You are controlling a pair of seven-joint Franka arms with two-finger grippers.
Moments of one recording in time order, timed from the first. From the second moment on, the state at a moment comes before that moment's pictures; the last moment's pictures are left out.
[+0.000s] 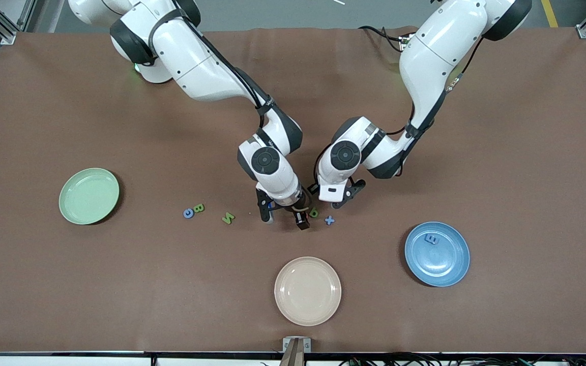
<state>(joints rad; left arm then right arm) -0.38 0.74 -0.35 -1.72 0.08 2.37 -1.41 0.70 0.99 0.03 -1.28 0.14 2.55 1.93</state>
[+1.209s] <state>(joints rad) 0.05 0.68 -0.27 -1.59 0.10 2.28 -0.89 0.70 1.00 0.03 -1.27 0.15 2.56 1.93</state>
